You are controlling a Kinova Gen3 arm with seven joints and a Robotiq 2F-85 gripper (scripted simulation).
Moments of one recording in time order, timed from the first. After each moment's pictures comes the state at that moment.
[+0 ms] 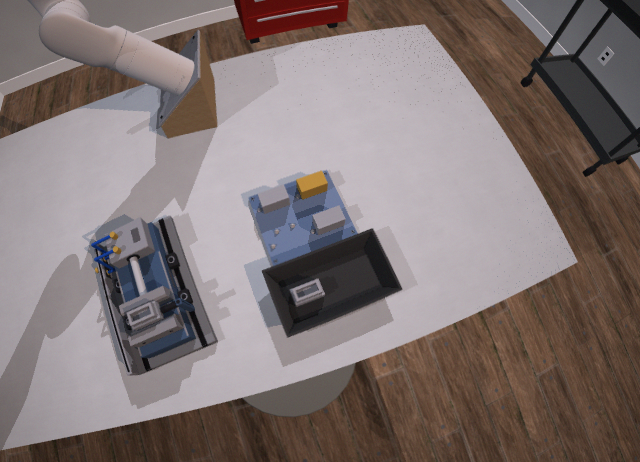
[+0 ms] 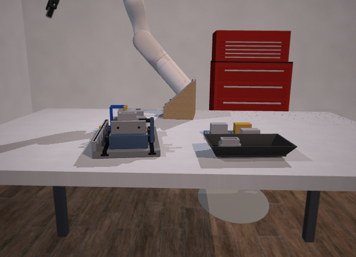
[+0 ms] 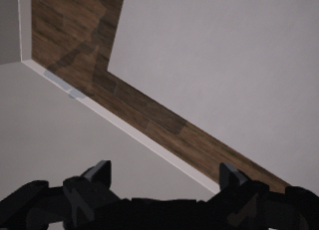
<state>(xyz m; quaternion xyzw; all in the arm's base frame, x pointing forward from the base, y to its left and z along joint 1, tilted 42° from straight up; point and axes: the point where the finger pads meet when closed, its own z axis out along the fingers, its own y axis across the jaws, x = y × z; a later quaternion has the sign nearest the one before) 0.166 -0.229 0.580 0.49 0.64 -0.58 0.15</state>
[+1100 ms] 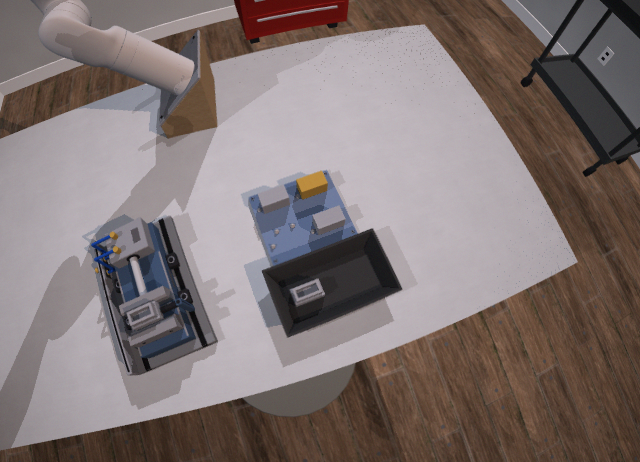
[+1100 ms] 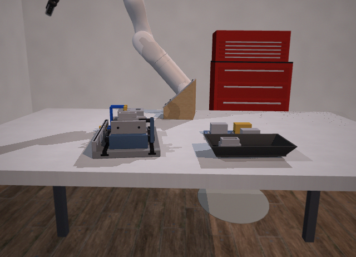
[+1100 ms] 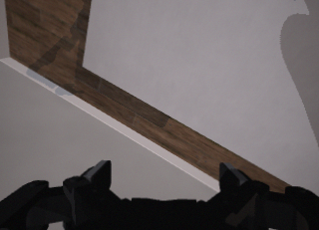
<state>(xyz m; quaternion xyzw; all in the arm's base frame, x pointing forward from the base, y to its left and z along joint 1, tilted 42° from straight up) 0.220 -0.224 0.559 0.49 0.64 -0.57 0.18</state>
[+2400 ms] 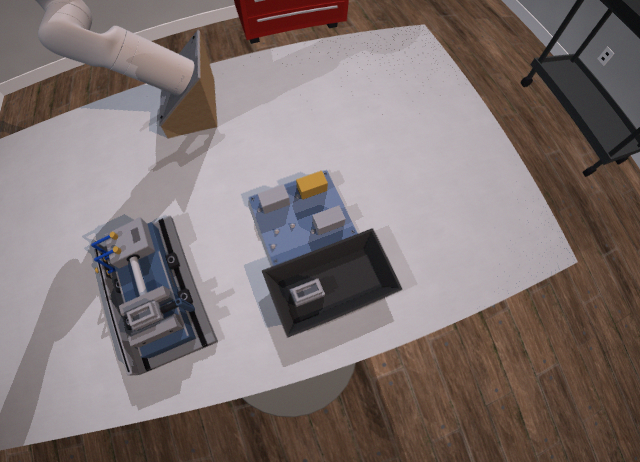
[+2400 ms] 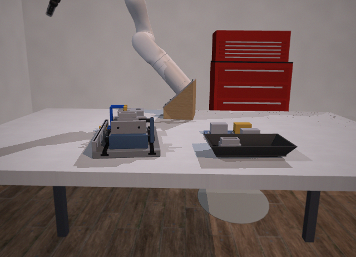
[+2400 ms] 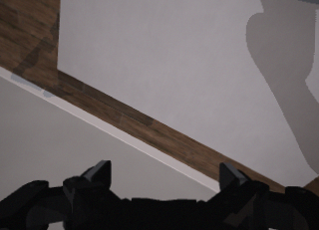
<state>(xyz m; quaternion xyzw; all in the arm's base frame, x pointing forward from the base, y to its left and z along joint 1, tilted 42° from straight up) 0.270 -0.222 0.529 0.49 0.64 -0.56 0.21</state>
